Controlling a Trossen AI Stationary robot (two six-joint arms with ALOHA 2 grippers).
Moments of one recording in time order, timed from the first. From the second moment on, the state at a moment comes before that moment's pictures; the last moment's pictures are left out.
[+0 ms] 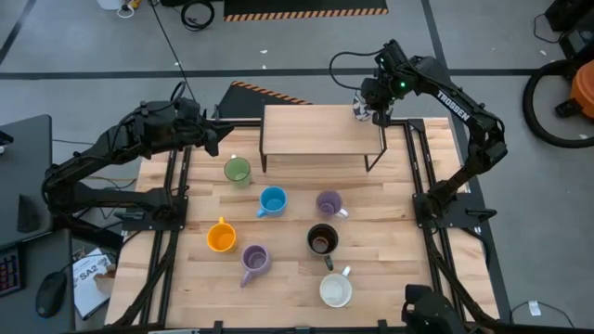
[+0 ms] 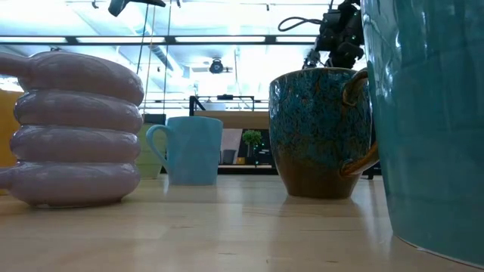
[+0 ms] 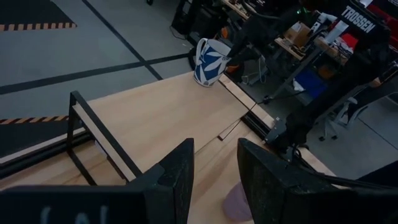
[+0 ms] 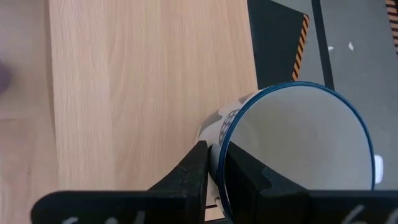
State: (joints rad) left arm 0.34 0.91 1.23 -0.65 -0.18 -0.55; right arm -0.93 1.54 1.62 -1.16 -0.24 -0.82
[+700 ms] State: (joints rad) left arm 0.34 0.91 1.23 -0.65 -0.18 -0.55; right arm -0.91 1.54 1.62 -1.17 -0.15 -0.75
